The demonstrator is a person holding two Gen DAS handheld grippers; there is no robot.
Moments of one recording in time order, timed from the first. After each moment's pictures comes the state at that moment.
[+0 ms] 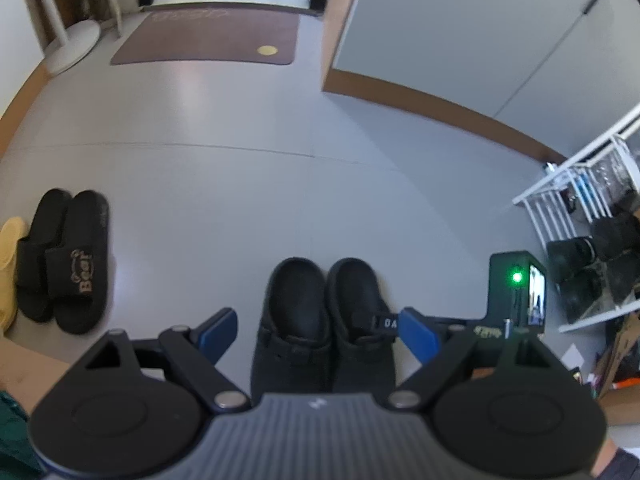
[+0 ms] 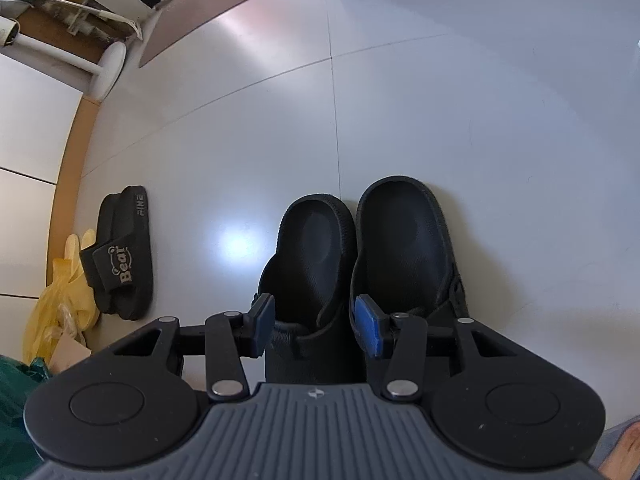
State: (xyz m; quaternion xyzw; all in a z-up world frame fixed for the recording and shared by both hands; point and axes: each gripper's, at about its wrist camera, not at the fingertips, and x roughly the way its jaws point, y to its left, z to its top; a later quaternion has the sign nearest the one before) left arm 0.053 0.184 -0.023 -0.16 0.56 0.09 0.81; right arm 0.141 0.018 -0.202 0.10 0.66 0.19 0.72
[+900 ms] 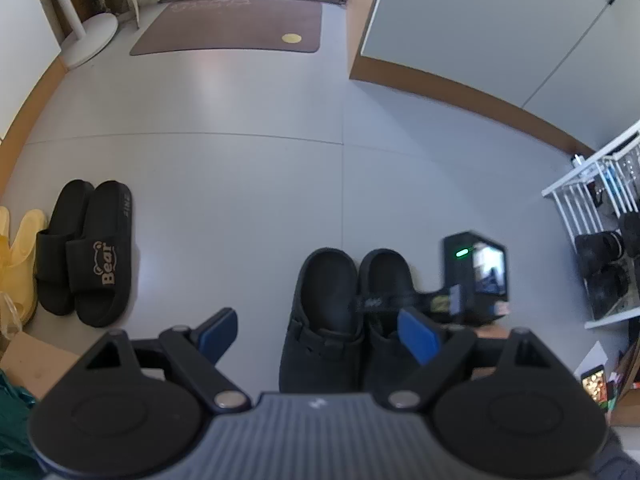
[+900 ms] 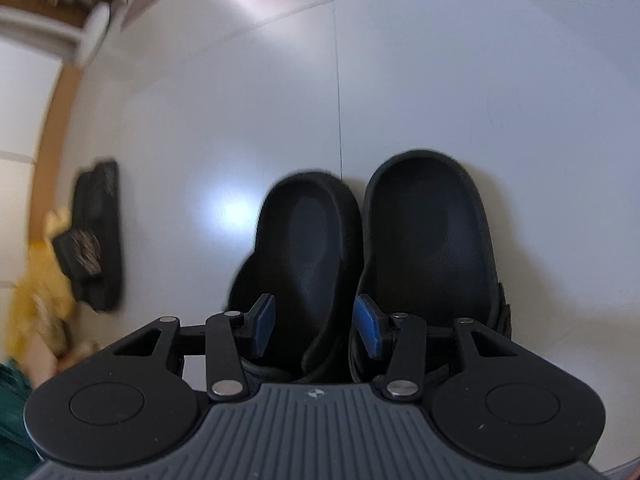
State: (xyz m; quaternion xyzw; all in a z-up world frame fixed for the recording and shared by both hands) left arm 0.053 0.194 -0.028 -0.15 0.57 0.11 0.80; right arm 0.159 0.059 -0.281 0.05 0.70 0.20 0.69
